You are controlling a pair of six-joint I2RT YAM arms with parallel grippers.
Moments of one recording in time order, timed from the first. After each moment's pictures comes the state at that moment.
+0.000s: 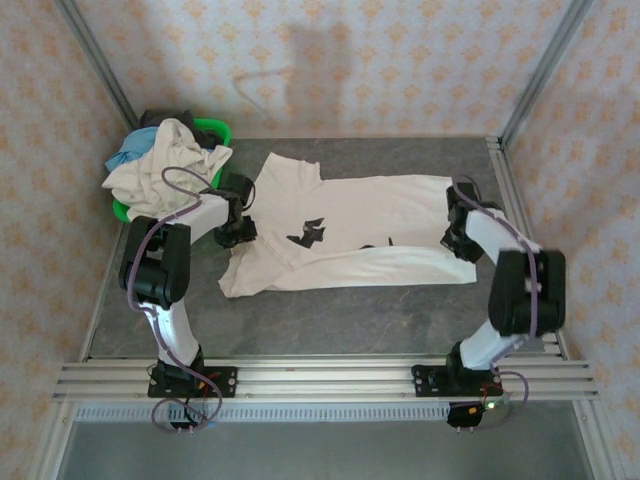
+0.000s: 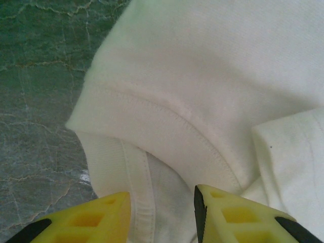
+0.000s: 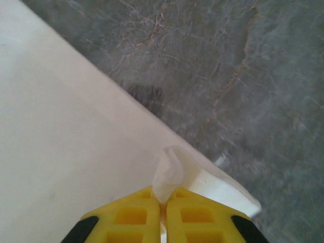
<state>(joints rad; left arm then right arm) -0.16 1.87 1.22 -0.72 -0.10 -0.54 -0.02 1.69 1.08 -0.81 0.33 0.74</state>
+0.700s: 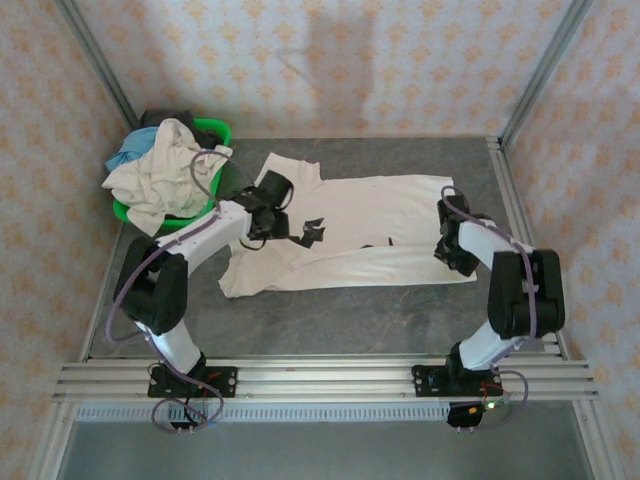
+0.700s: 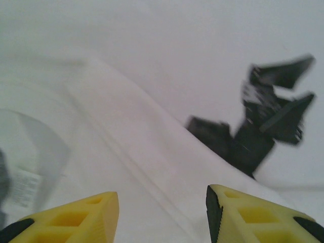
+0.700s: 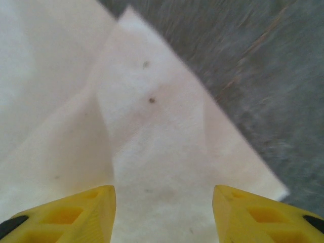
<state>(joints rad) -0.46 1.73 1.27 -0.75 -0.16 -0.56 0.03 1.63 0.91 -0.70 0.29 0.72</state>
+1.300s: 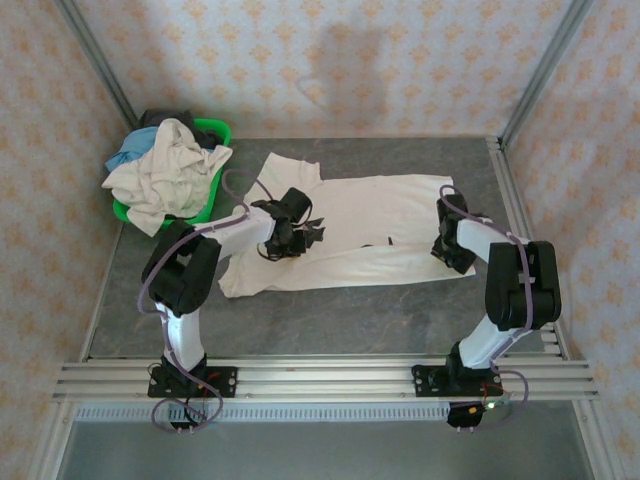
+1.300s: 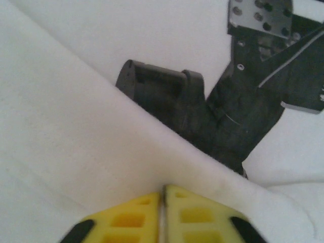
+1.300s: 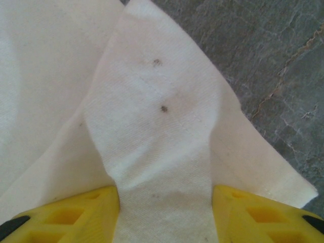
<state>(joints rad) -0.50 1.90 1.26 -0.68 -0.02 -0.63 0.02 1.66 0.92 -0.64 0.25 0.72</state>
